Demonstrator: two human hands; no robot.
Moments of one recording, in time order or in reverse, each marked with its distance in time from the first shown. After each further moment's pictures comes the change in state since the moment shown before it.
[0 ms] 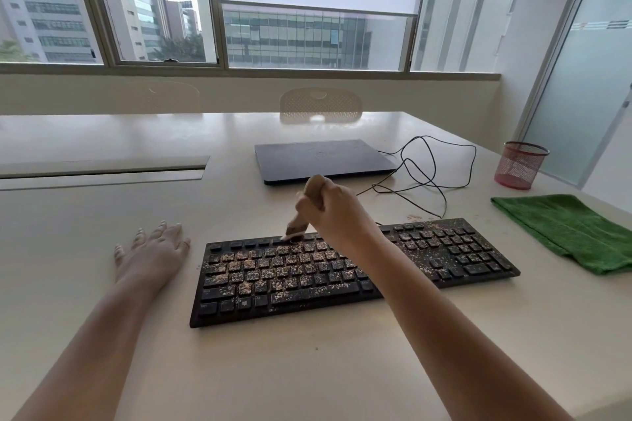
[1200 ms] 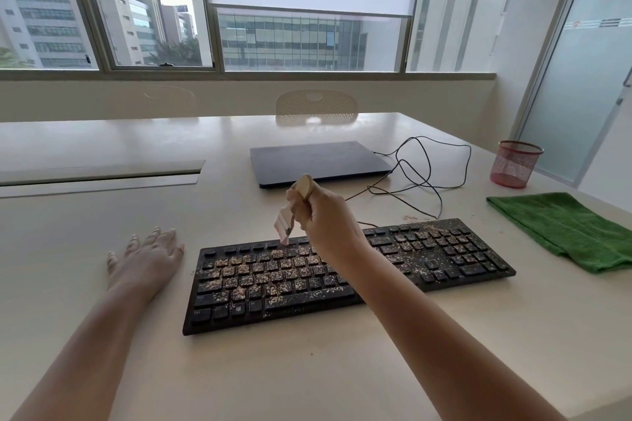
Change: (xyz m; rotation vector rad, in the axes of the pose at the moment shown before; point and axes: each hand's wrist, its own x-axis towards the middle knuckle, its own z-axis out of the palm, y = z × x) left_hand 0.001 -0.001 0.000 0.012 -0.011 -0.004; right_hand 0.002 0.006 0.012 -0.058 0.130 -0.050
